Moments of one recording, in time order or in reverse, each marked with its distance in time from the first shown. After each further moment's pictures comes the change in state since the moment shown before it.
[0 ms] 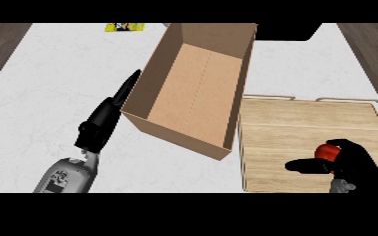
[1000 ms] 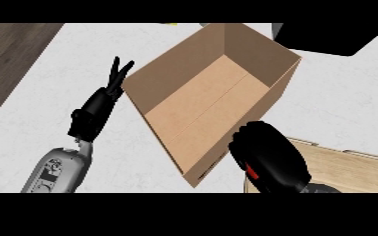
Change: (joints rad) left arm -0.057 0.017 0.060 0.044 -0.005 -0.044 -0.004; right arm -0.251 -0.277 0.633 -0.163 -0.026 0.233 -0.937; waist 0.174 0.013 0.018
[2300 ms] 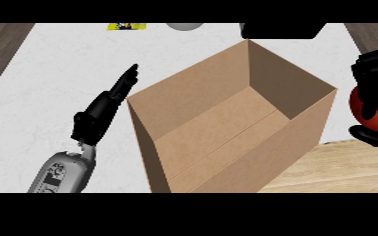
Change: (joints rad) left arm 0.025 -0.042 0.014 -0.020 -0.014 -0.028 0.015; right arm -0.280 -0.461 -0.533 0.153 -0.942 0.192 -0.814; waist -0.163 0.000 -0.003
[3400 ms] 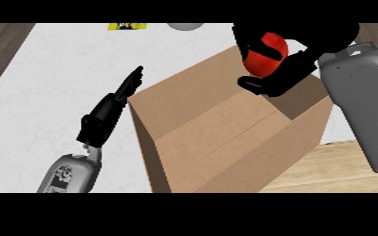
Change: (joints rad) left arm 0.016 -0.061 0.018 -0.011 -0.058 -0.023 0.009; right arm -0.466 0.395 0.173 0.343 0.208 -0.019 0.252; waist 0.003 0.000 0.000
